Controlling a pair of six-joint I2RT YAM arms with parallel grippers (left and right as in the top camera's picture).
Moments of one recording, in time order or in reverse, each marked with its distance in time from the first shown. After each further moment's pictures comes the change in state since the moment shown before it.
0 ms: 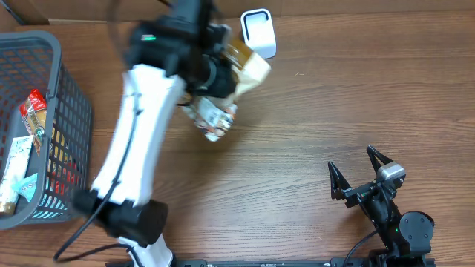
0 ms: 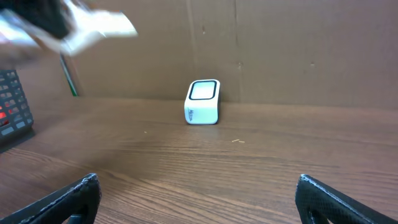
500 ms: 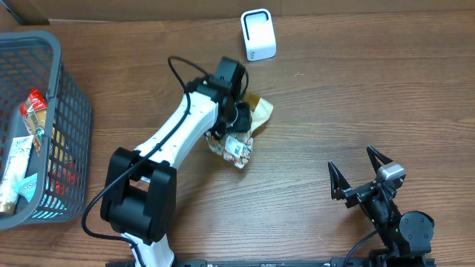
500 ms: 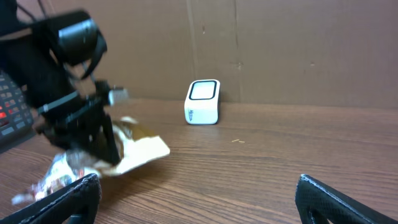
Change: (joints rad) left arm -0.055 0.029 -0.729 0.640 -0.011 -0.265; right arm 0.000 0.000 0.000 0.000 0.000 0.000
